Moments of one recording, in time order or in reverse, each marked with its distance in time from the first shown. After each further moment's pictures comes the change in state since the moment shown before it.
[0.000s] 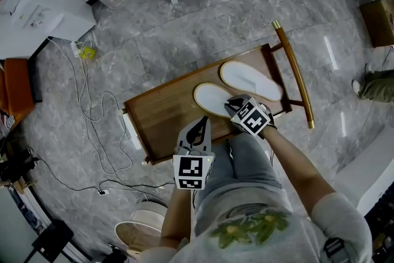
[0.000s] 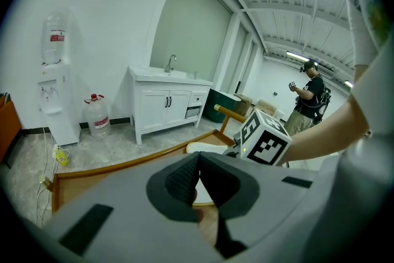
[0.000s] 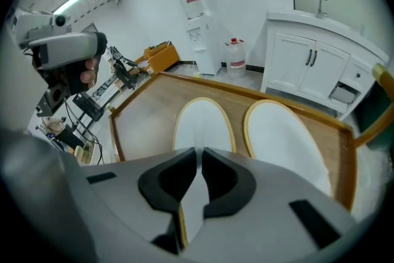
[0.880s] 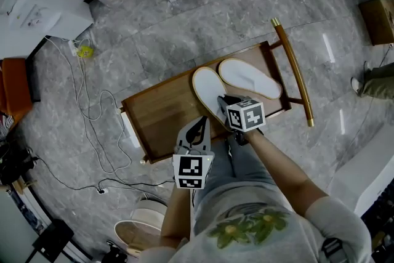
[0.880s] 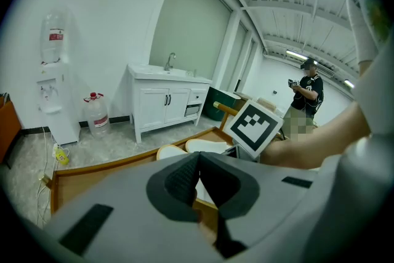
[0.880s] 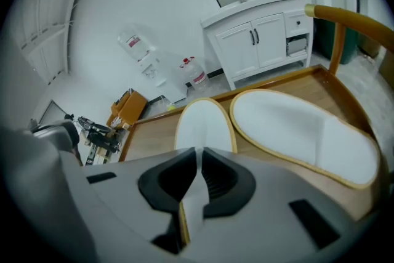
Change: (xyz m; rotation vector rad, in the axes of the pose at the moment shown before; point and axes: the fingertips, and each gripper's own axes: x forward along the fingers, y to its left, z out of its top) left arm 0.002 -0.003 -0.007 0.002 0.015 -0.004; right arm -0.005 -0.007 0.027 0.581 -0.208 -0.066
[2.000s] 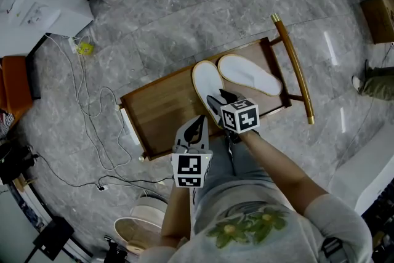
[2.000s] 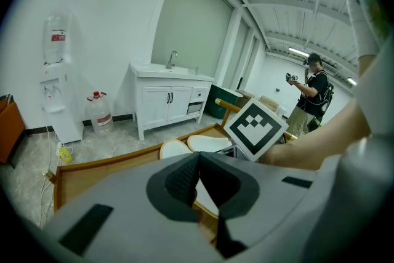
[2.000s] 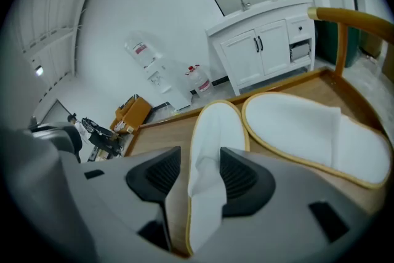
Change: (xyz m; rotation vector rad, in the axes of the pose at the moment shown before) left arm -0.002 0.001 -0.012 0.001 0.019 0.028; right arm 0.010 0.016 0.003 -0.029 -0.092 0.037
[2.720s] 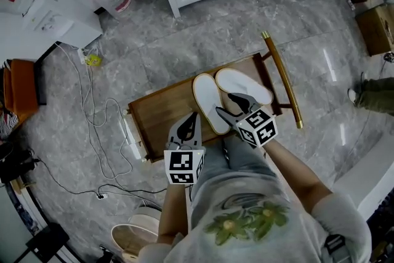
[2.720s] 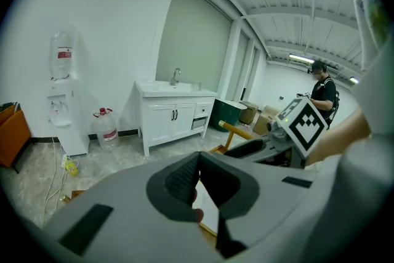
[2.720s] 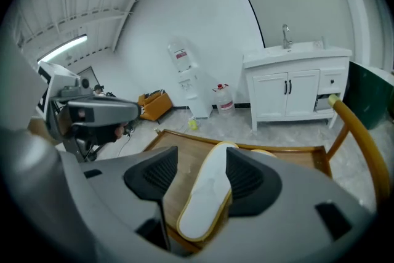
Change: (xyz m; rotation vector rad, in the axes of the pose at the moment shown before) left arm -0.031 0.005 0.064 0.004 -0.107 0.048; right arm -0.102 0.033 0.057 -0.377 -0.116 0.118
